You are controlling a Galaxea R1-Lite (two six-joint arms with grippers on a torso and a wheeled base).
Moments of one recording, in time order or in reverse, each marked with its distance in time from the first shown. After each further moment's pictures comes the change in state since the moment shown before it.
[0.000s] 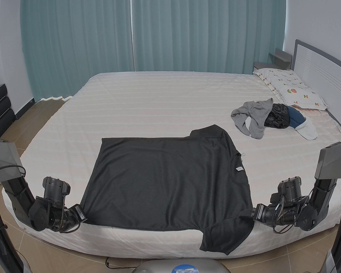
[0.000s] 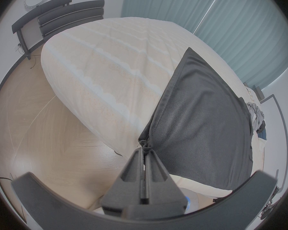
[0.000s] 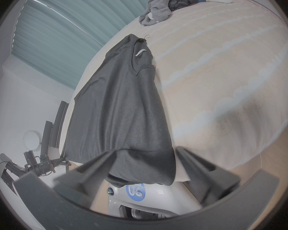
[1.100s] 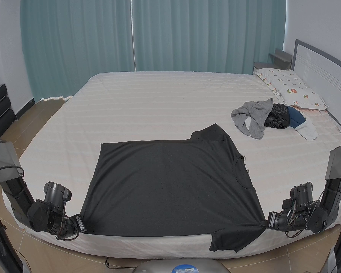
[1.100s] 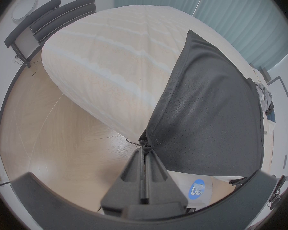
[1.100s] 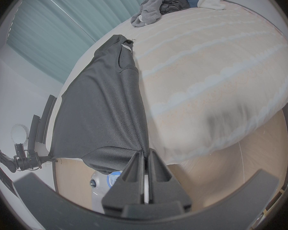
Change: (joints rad) left arm -0.008 -0.019 0.006 0.156 -0.006 0.089; right arm -0.107 -0.057 0.133 0.014 -0.038 -0.155
